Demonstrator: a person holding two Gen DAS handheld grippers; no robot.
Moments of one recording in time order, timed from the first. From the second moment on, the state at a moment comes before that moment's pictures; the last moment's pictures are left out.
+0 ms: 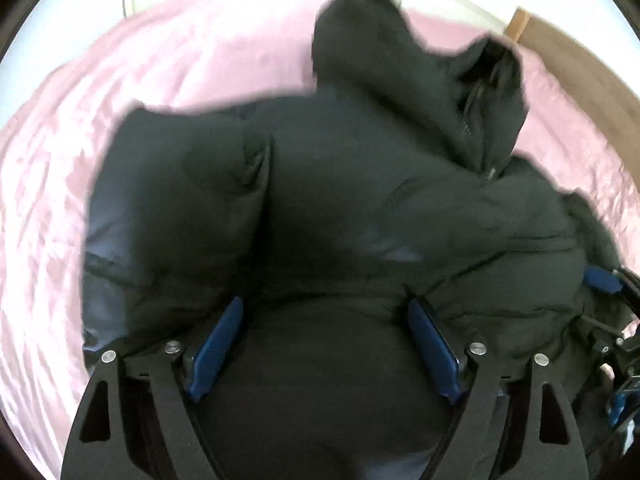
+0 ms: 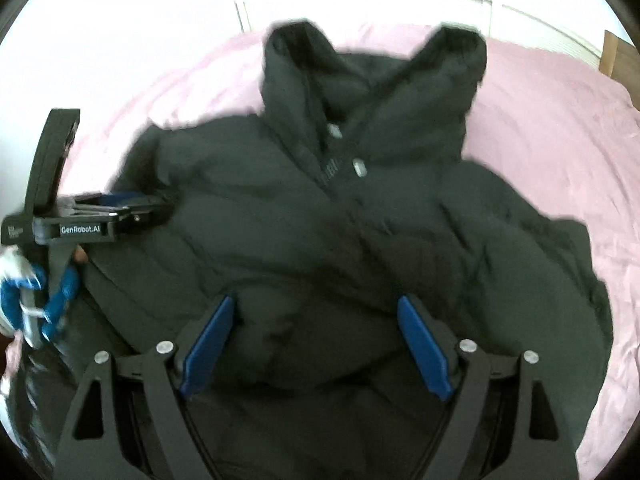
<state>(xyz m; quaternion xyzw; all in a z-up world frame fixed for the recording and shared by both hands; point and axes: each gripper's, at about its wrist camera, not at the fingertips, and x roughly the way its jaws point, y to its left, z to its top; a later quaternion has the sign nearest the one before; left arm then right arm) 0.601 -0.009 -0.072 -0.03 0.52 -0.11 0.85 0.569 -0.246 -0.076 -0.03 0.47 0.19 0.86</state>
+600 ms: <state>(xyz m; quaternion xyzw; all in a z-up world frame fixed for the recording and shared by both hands) 0.724 -0.007 0.028 -0.16 0.47 -0.18 0.85 0.699 -0.343 -0.001 0.19 0.39 0.19 0.88</state>
